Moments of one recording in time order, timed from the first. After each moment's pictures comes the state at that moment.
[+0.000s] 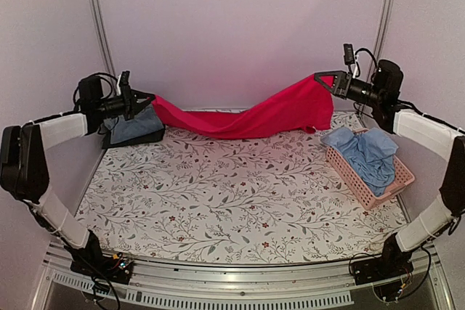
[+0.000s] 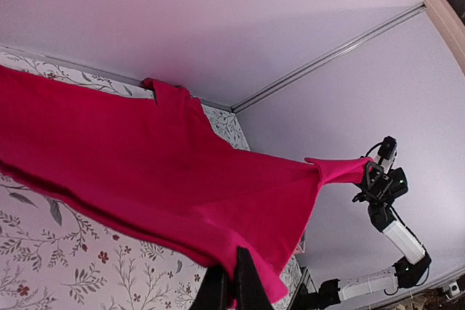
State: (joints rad) left arm 0.02 1.63 1.13 0.27 0.93 -0.80; right arm 0.15 1.55 1.18 0.43 -0.84 0.60
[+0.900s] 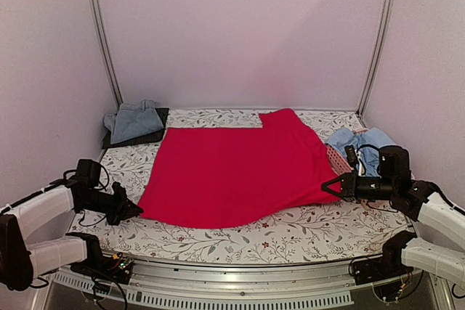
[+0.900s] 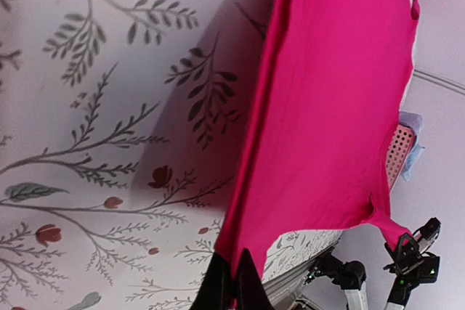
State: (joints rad) left arm 0.02 0.95 0.35 -0.52 0.64 -0.77; right arm 0.39 0.71 0.40 -0.15 -0.61 0.69
